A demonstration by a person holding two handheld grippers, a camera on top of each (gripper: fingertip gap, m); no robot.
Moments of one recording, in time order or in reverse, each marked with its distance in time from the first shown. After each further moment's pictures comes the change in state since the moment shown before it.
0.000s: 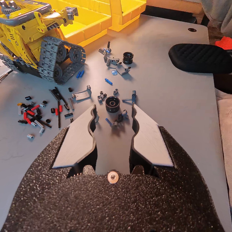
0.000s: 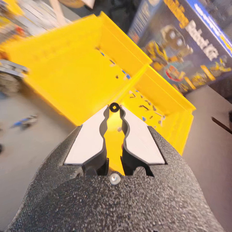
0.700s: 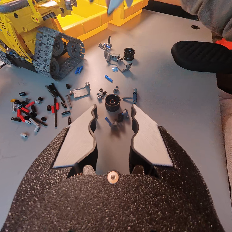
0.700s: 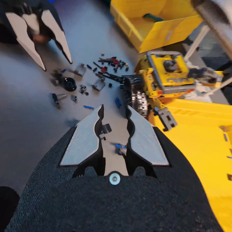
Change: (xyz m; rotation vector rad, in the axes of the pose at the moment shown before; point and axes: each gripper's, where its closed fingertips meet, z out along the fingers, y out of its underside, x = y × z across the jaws) left arm -0.001 0.006 0.008 -0.021 0.001 -0.027; right arm -0.254 -0.027 -0.016 0.280 -0.787 -0.454
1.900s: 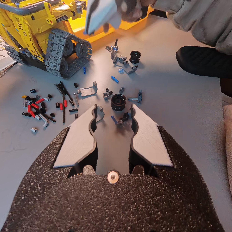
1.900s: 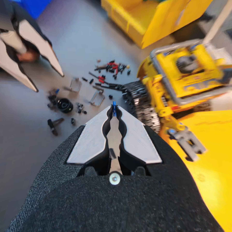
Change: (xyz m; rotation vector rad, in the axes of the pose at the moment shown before) left arm -0.010 -0.002 -0.008 0.019 -0.030 -0.027; right arm 0.005 -0.014 0.060 -0.023 -0.032 0.191
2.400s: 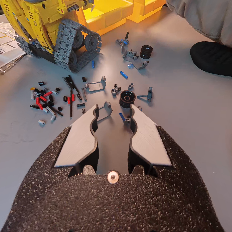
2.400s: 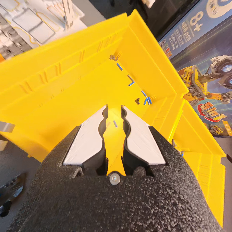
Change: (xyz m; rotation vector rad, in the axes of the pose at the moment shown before) left arm -0.015 0.008 0.002 -0.036 -0.065 -0.024; right arm 0.221 0.076 -0.092 -0.293 0.861 0.159
